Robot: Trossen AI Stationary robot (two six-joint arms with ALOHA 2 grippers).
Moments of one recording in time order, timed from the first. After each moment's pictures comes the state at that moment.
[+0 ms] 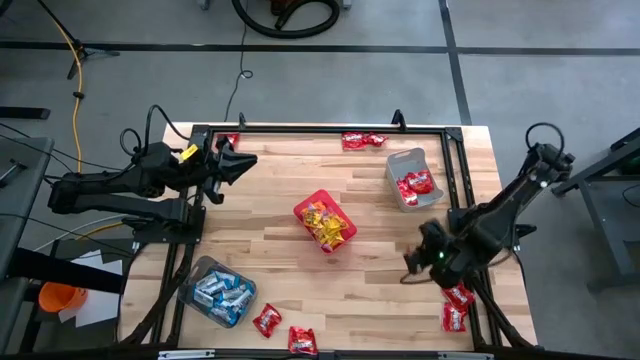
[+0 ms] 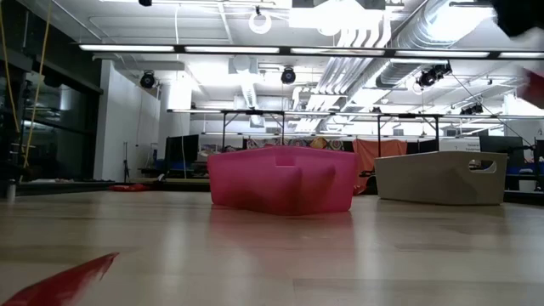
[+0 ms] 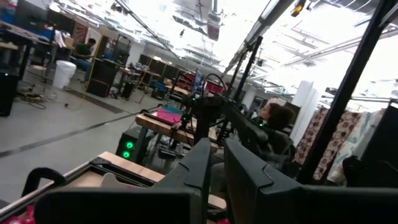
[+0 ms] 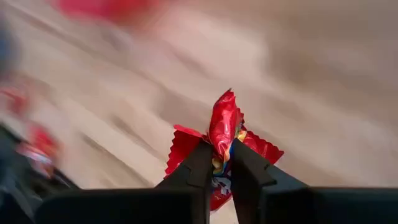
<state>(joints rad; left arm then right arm) 0.06 0.65 0.69 0.20 -0.09 -0.35 0.77 1.17 0.86 -0.92 0.36 1.91</state>
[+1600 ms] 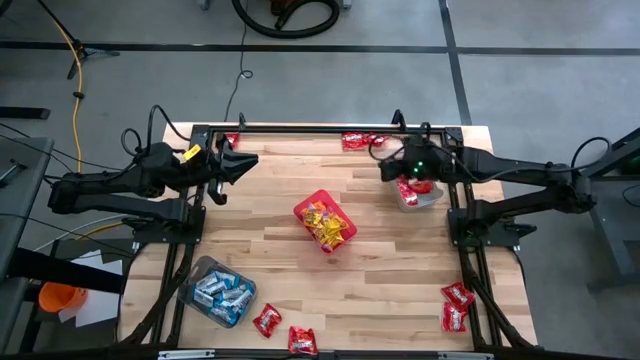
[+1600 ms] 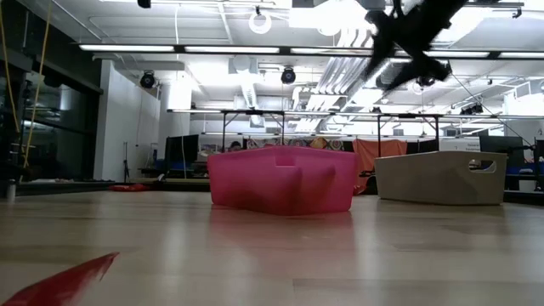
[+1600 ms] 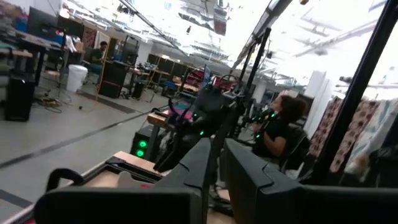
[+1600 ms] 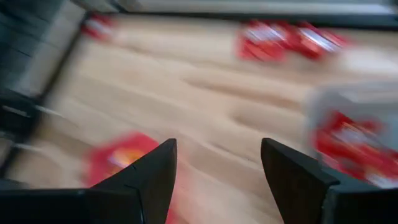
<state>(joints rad) 0.07 0.65 0.69 0.17 -0.12 -0.28 -0.23 1.07 0.95 -0.67 0.31 0.93</state>
